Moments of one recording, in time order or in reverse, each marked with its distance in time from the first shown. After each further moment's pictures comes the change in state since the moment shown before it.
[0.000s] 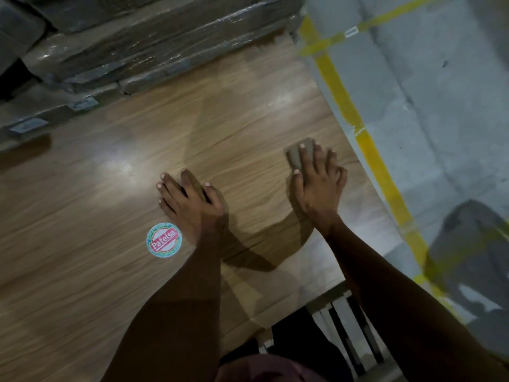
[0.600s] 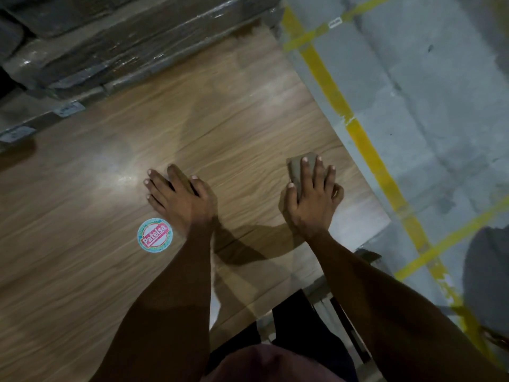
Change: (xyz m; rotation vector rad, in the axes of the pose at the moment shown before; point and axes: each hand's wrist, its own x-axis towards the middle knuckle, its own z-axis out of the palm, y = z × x) left_hand -0.001 -0.002 0.004 -0.002 -0.004 0.004; right_hand -0.066 0.012 0.007 0.074 0.011 0.159
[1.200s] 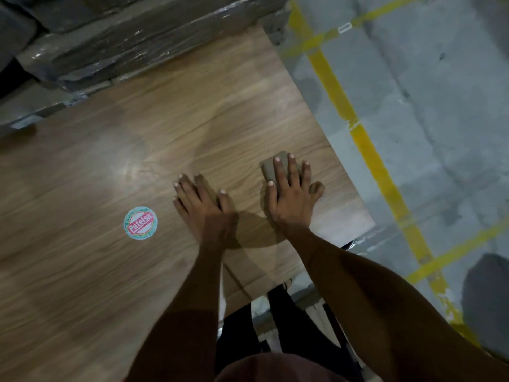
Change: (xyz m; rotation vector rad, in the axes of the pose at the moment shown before) left_hand -0.078 0.028 0.005 0.012 -0.117 0.142; right_hand 0.002 -0.002 -0.002 0.056 -0.077 -0.147
